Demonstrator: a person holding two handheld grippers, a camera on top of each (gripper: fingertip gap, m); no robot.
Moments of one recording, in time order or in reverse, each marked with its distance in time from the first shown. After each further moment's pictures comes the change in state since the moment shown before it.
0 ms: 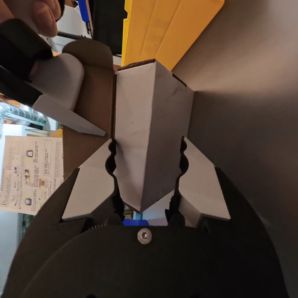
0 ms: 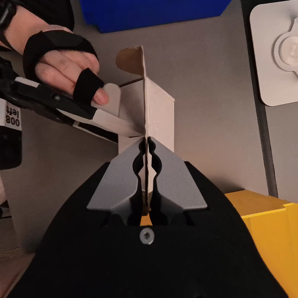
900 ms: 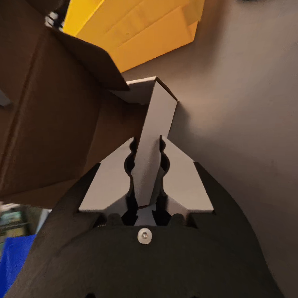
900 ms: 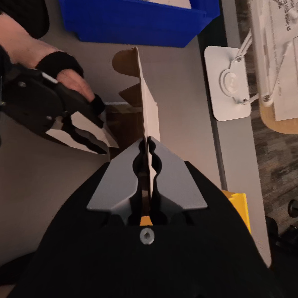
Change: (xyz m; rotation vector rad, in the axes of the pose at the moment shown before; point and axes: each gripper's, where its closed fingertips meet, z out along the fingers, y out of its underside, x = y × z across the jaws) left arm 0.043 -0.004 0.000 0.009 0.416 -0.476; right arm 0.016 -0.018 -0.017 0.062 0.218 -0.135
